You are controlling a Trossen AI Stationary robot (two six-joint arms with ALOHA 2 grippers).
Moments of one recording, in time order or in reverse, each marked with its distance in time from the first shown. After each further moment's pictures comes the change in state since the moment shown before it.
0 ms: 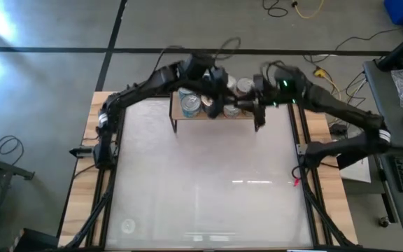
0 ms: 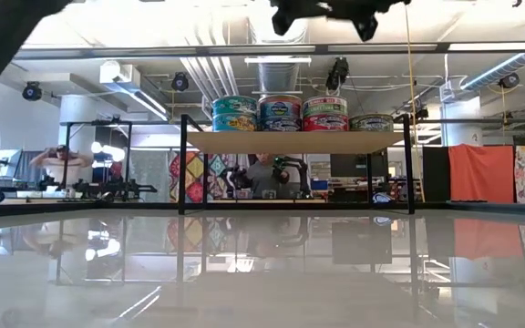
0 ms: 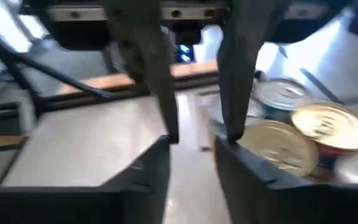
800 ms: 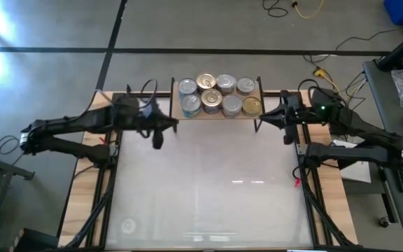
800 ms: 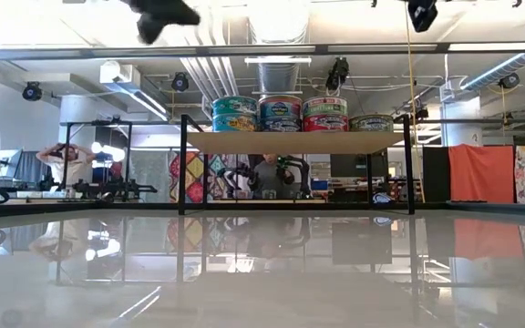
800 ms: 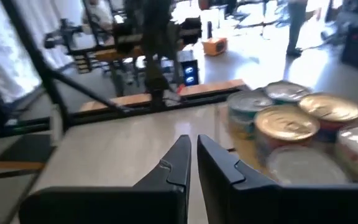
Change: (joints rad) left arm -0.175 -1.006 -1.273 0.399 -0.449 -0.208; right arm 0.084 -0.418 -0.311 0.038 0.087 0.086
